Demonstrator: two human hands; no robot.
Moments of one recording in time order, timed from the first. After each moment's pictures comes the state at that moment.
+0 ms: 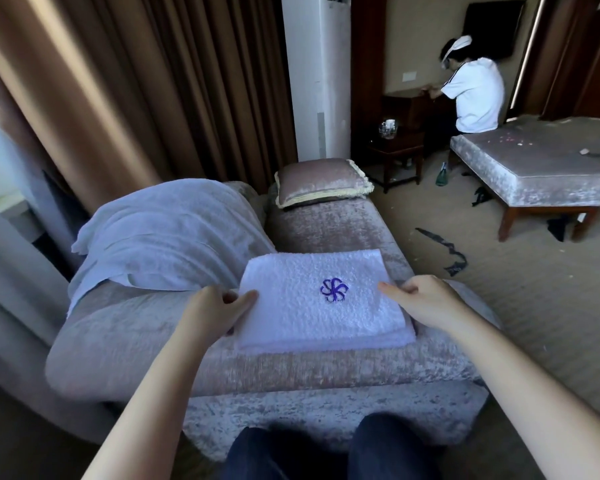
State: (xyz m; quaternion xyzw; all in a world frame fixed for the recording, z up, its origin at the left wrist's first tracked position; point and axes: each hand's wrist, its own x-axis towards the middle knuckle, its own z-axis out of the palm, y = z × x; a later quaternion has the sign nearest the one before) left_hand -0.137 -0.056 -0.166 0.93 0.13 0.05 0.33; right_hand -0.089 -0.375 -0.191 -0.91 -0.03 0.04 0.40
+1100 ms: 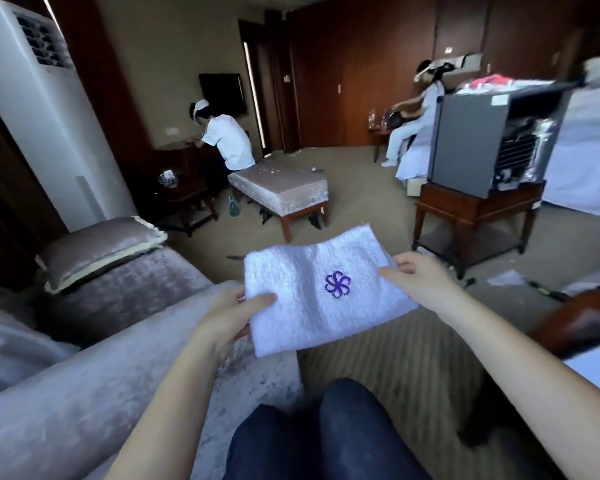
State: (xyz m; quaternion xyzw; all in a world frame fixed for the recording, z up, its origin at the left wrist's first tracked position) left_hand -0.191 -0.334 -0.162 0.72 -0.20 -0.25 0.62; right_hand -0.345 -0.600 -0.173 -0.79 0.25 -0.24 0.50
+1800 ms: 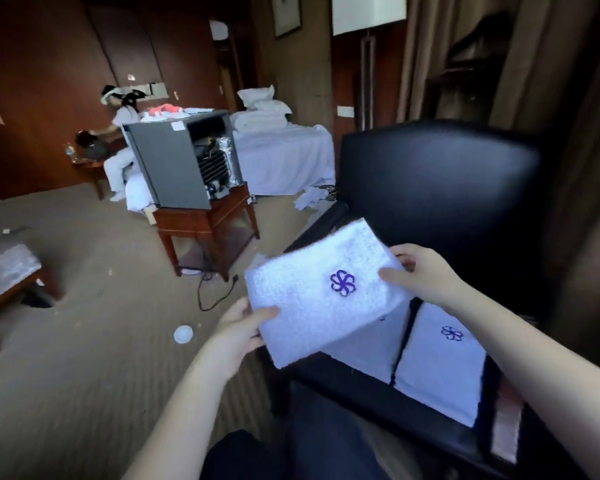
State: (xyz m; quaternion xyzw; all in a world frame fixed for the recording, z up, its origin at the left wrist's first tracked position) left_hand -0.428 -0.602 -0.199 0.54 -0.41 -0.55 0.48; right_hand -0.732 -0.653 -0.165 -0.65 0.58 -0.38 0.31
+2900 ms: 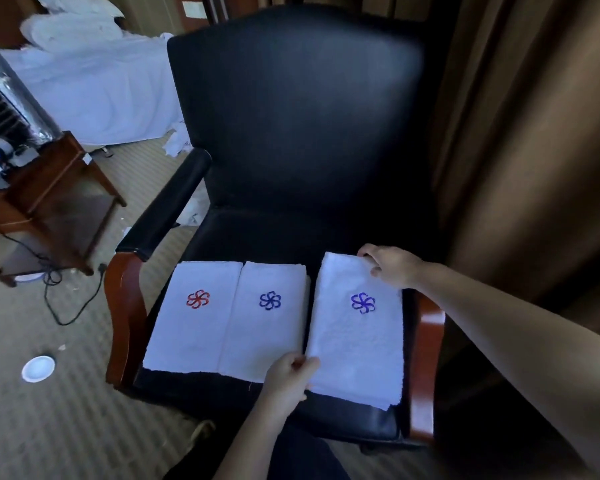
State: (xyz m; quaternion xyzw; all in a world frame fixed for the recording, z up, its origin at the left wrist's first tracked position) left_hand -0.660 -0.699 -0.383 0.61 -0.53 -0.58 0.14; right_hand -0.933 -0.779 -0.336 -0.63 0.75 -0.01 0.23
